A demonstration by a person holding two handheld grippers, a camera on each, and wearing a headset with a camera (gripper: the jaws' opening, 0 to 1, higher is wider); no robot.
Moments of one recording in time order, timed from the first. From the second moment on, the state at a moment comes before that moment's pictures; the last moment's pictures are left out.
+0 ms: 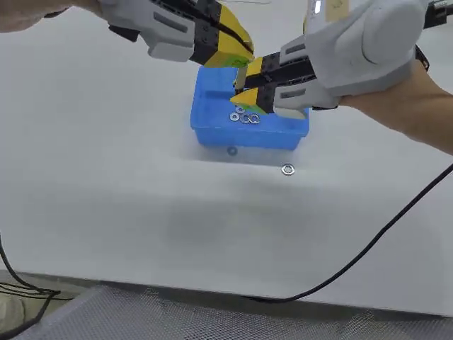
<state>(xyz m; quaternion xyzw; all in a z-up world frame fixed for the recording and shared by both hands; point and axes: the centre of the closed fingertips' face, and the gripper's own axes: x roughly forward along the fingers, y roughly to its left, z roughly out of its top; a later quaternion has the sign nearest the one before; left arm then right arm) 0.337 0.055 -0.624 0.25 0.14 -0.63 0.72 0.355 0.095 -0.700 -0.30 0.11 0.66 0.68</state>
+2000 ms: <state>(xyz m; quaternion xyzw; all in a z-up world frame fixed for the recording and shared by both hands) 0.325 0.072 -0.702 0.19 0.18 -0.61 0.75 0.329 0.098 -0.773 -0.29 0.16 0.67 0.66</state>
